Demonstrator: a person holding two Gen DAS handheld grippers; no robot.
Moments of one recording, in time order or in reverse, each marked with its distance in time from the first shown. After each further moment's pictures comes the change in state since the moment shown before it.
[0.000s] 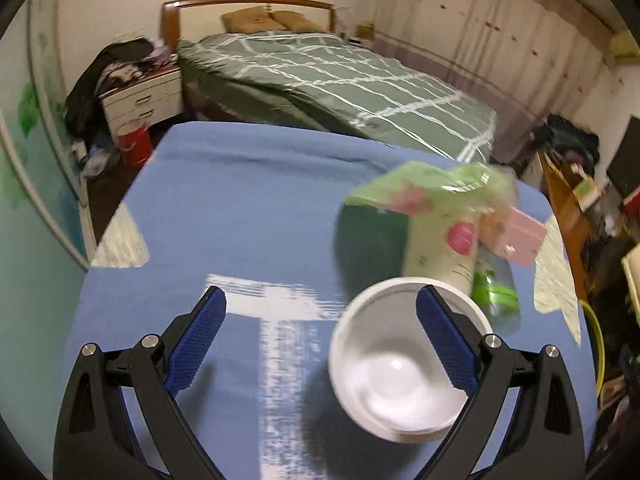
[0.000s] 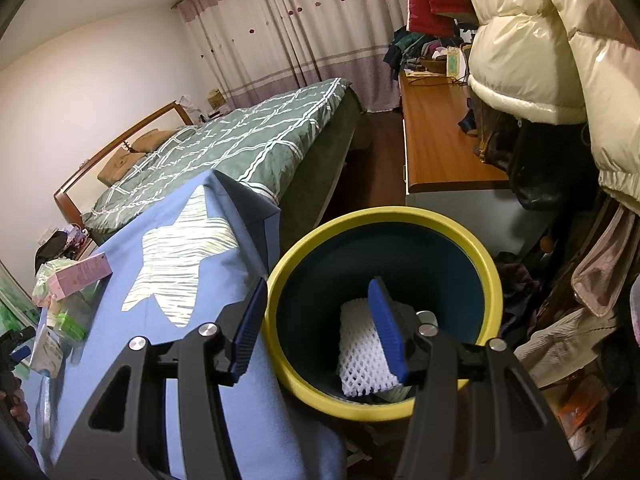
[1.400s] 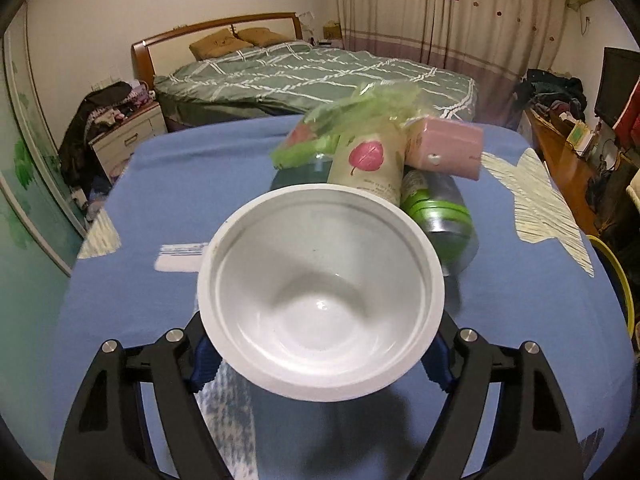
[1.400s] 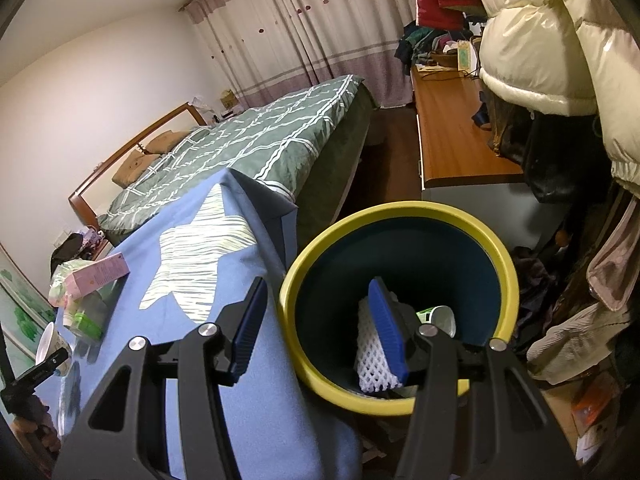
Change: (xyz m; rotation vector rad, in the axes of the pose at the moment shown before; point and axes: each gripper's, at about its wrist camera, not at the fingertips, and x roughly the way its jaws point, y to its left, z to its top) left arm -0.002 -0.075 -0.053 0.205 -0.033 0.049; right arm -0.003 0.000 -0.001 0.018 0.009 0.061
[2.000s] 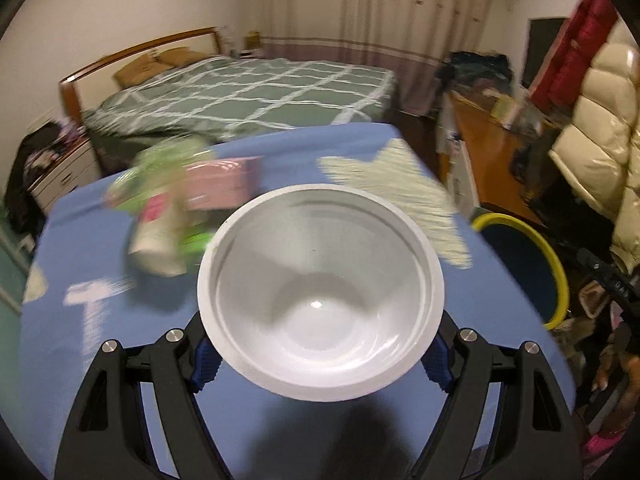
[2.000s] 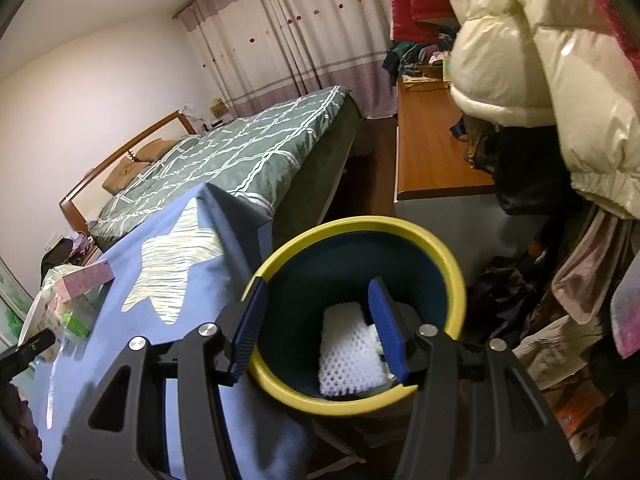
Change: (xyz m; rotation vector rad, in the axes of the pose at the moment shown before) left arm -0.053 -0.152 0.013 0.176 -0.012 -0.232; right arm -0.023 -0.040 0.005 -0.002 -0.037 -0.042
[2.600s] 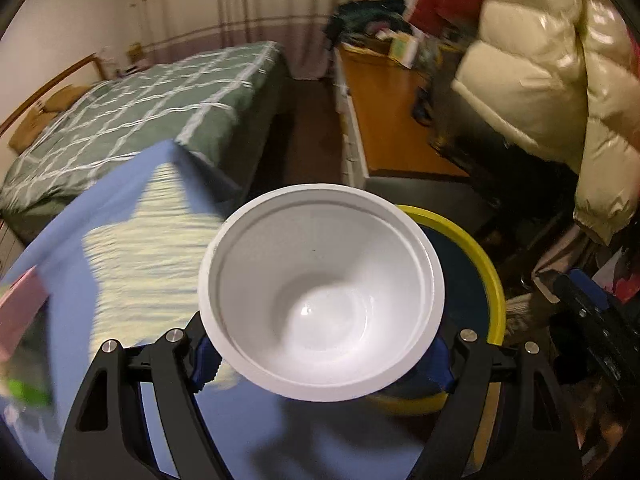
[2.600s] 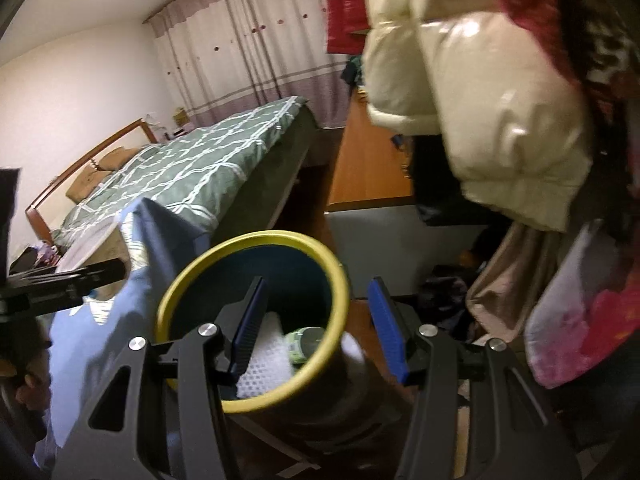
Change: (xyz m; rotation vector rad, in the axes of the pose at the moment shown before) left arm 0.103 -0.240 0.064 0.302 0.114 -0.210; right arm -0.021 -0.073 0.005 0.014 -0.037 -0.159
